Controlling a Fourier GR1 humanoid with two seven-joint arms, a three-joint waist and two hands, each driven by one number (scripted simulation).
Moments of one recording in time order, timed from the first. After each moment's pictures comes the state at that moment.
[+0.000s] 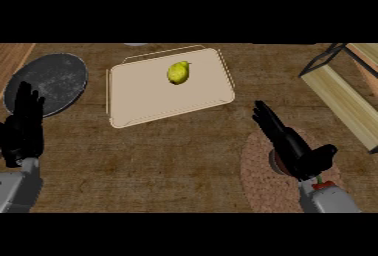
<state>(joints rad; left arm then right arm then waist) -0.20 0.44 0.01 -1.29 0.36 0.42 -0.08 -0.15 -0.31 0.31 -1.45 -0.32 0.05 -0.07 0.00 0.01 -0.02</state>
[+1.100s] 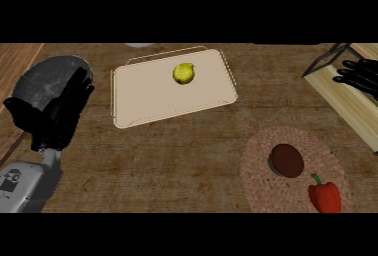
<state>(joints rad) -0.28 0.43 -0.15 -1.43 0.36 0.21 0.11 -0.45 -0.73 -0.04 -1.12 -0.63 0.87 -0.17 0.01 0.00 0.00</state>
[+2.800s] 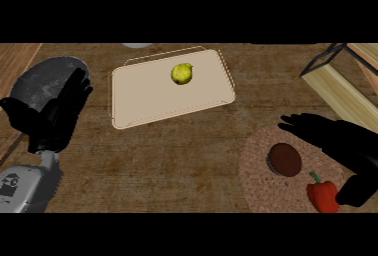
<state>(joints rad) -0.26 0.37 -0.08 -1.49 0.28 0.16 0.18 -0.20 -0.76 0.27 -1.81 0.59 0.59 -0.04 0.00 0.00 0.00</state>
